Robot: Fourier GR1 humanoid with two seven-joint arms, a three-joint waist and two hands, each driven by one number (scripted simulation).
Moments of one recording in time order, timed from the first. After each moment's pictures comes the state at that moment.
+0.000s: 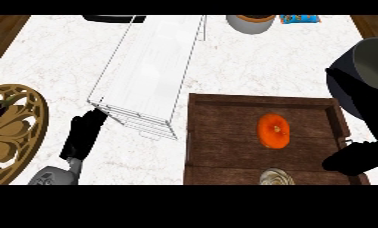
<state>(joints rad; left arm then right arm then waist) -0.09 0.37 -0.30 -1.33 0.16 0.11 0.01 -0.26 -0.95 0.38 -2.00 0.13 0.13 0.97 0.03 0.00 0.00</state>
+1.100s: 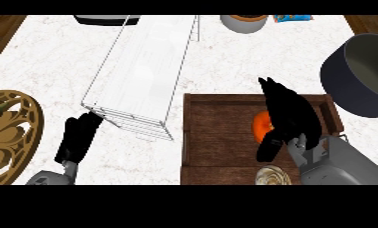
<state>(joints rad) -0.06 0.36 -0.25 -1.36 0.14 0.09 0.04 -0.49 -0.55 0.67 -1.73 0.35 0.18 1.18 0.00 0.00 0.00</state>
